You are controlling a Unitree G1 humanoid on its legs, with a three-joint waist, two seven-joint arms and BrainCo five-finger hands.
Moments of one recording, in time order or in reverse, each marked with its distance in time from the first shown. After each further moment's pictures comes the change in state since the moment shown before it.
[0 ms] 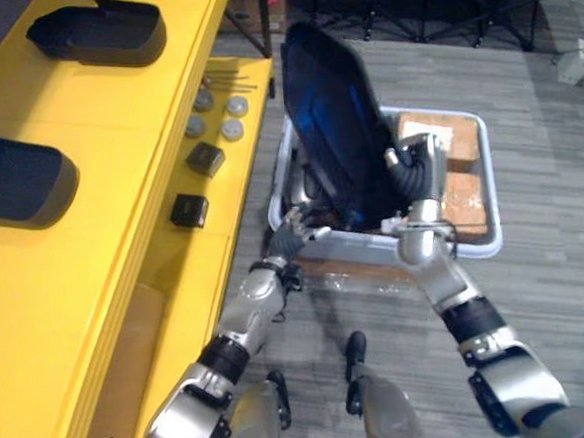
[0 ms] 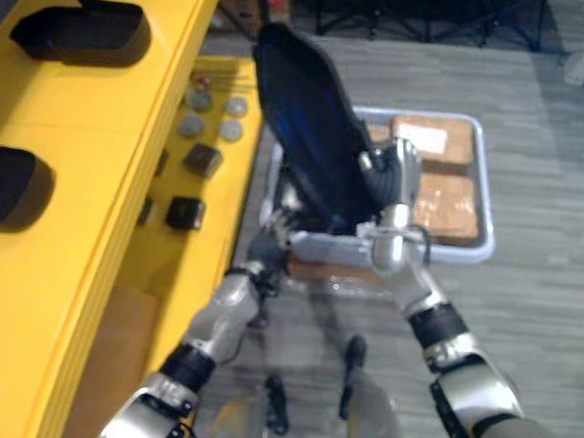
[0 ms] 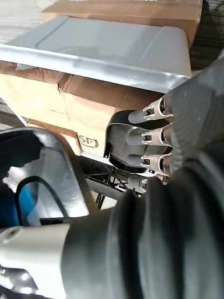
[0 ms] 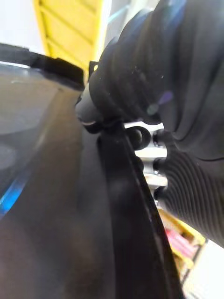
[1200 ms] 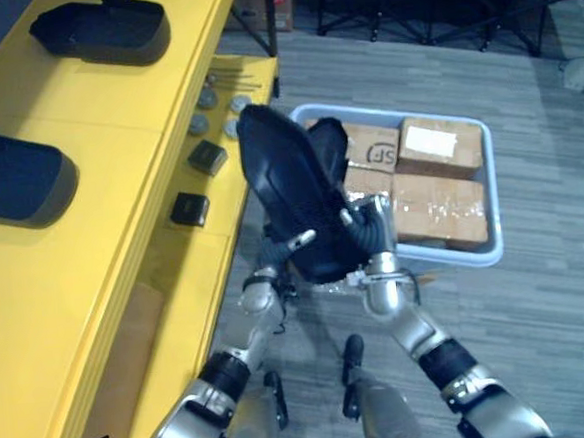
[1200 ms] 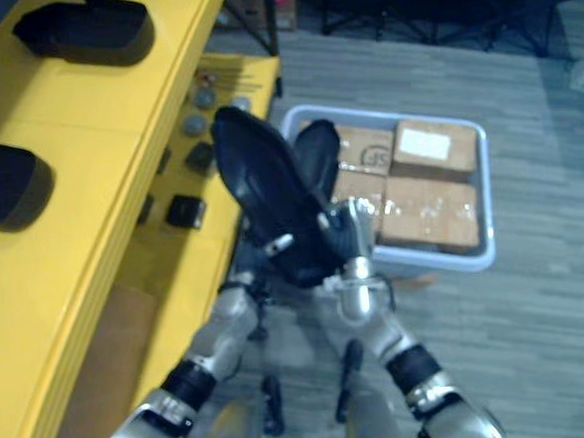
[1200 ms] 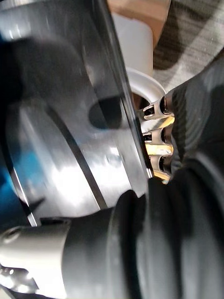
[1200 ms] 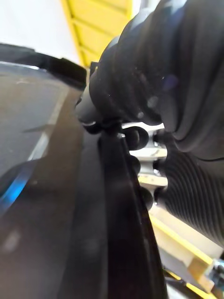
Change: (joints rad) left arm 0.091 -0.016 0.008 -0.037 0.017 -0.123 0.194; right arm 0.197 0.108 0.169 -0.012 0.000 -0.050 -0.029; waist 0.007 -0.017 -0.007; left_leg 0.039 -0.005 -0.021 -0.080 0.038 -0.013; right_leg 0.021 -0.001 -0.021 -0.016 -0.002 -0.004
